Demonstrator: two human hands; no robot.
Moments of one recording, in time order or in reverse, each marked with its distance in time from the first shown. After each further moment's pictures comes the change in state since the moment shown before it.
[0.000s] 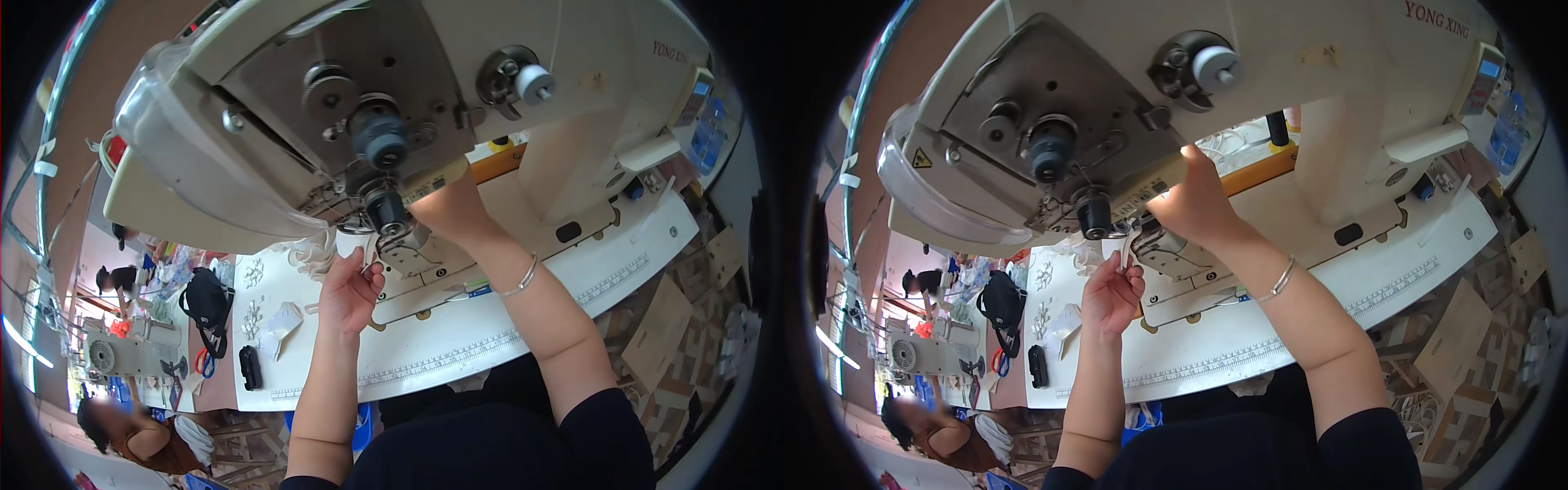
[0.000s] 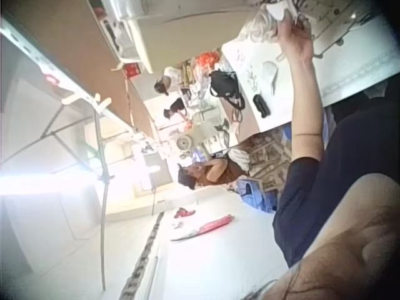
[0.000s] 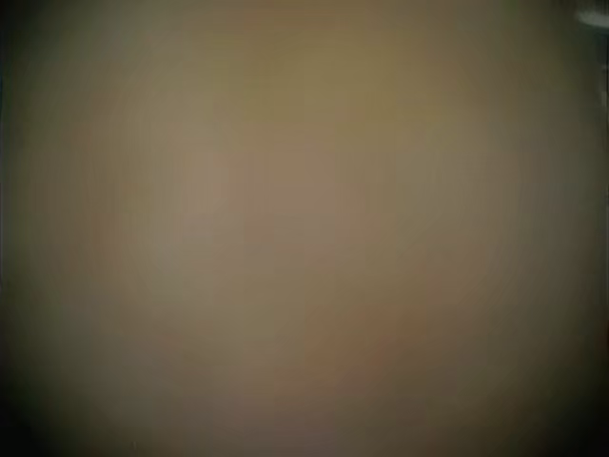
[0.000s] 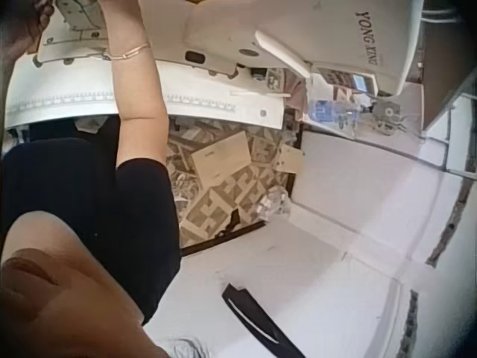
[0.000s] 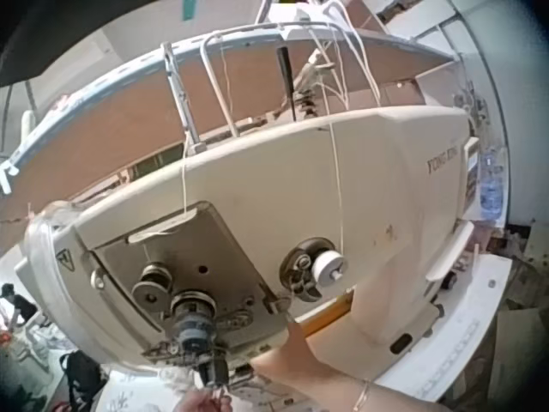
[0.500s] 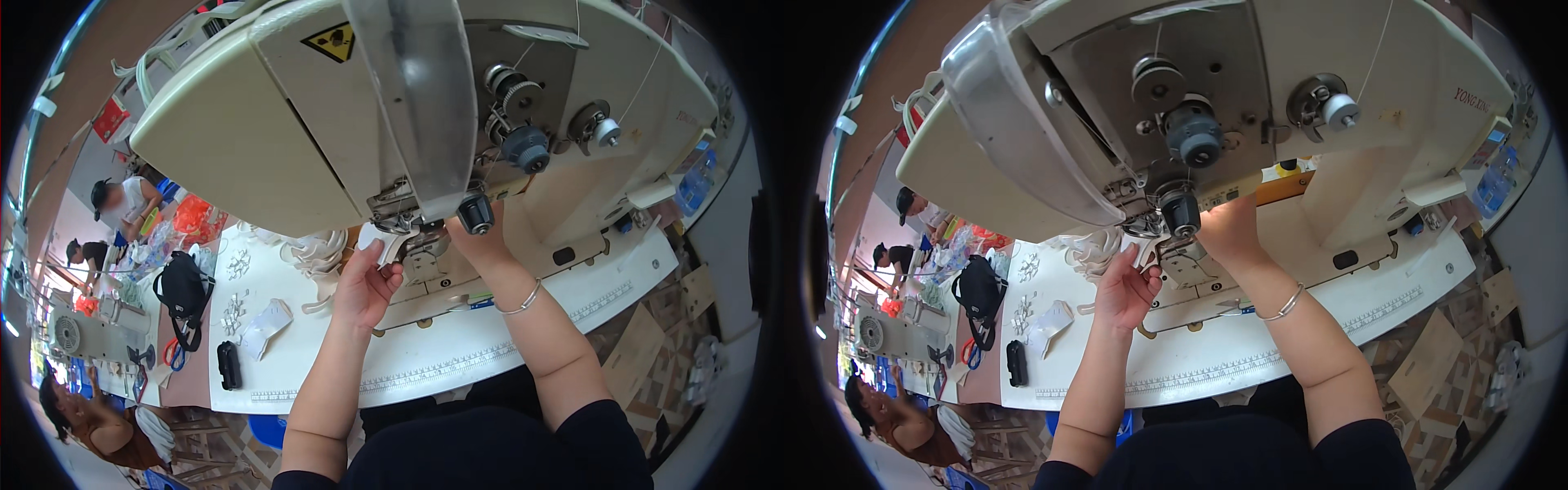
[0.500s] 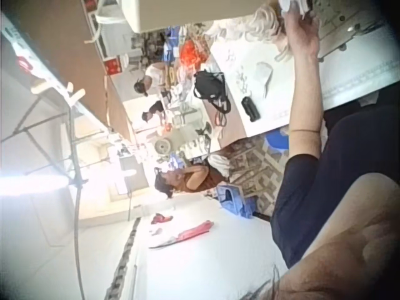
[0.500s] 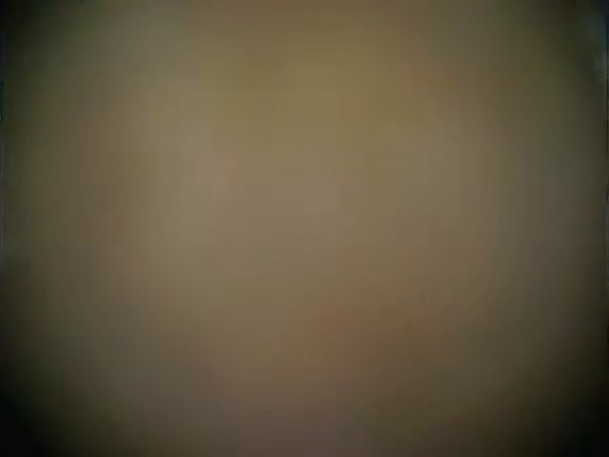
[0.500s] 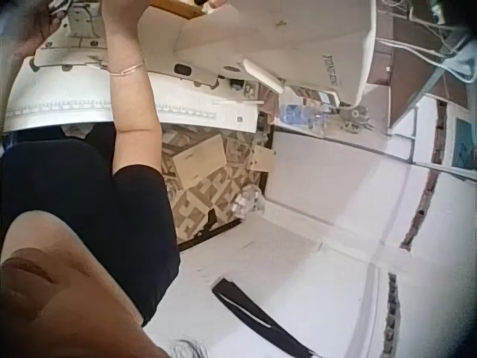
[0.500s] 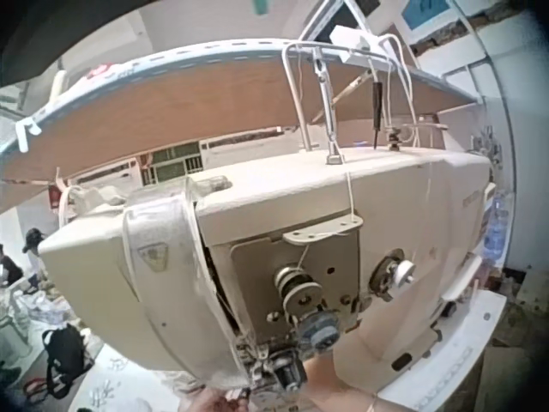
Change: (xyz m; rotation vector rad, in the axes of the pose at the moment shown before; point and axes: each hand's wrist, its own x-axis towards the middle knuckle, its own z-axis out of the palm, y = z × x) left_hand 0.008 -0.001 0.003 -0.057 -0.083 -0.041; right_hand -0.016 -0.028 0.004 0.001 0.137 0.006
